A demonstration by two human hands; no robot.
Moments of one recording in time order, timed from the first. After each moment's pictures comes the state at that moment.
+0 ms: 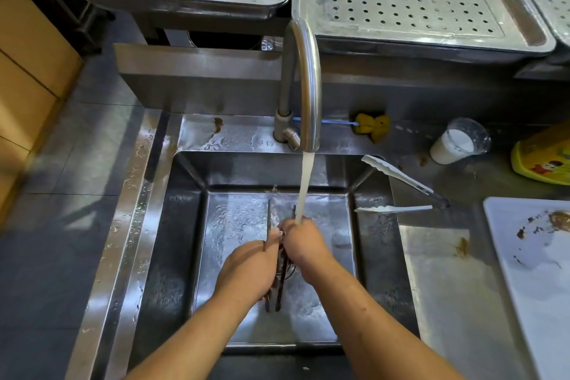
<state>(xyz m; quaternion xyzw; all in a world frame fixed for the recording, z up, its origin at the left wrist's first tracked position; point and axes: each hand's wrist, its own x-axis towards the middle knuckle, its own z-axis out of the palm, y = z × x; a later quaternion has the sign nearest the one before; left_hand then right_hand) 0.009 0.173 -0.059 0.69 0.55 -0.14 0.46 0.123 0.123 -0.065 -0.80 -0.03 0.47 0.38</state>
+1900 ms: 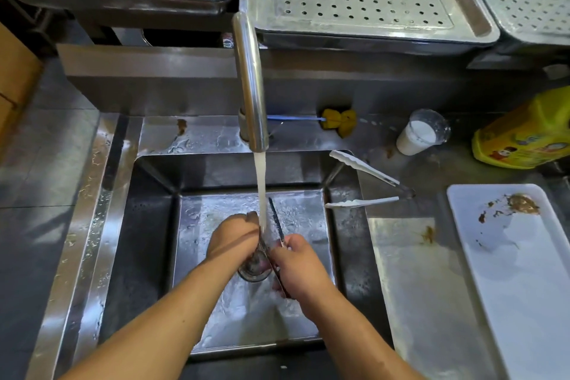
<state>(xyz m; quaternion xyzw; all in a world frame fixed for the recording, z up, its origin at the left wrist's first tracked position) 0.073 0.193 -0.088 0.68 0.55 -0.13 0.47 0.121 0.055 -0.041 -0.75 0.01 0.50 0.43</state>
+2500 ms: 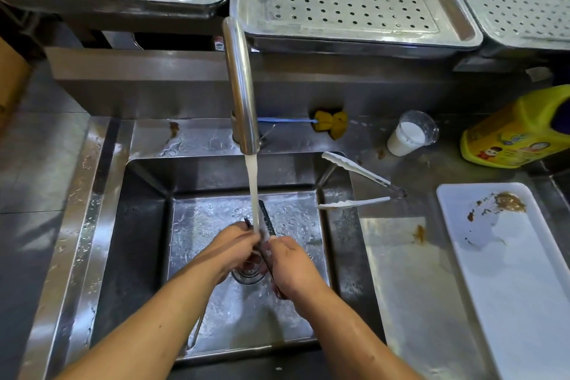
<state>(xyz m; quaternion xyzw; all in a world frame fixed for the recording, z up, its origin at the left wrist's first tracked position) 0.065 0.188 -0.097 0.54 0.51 -0.11 0.65 0.125 0.056 -0.042 -0.76 -0.01 0.50 0.41</state>
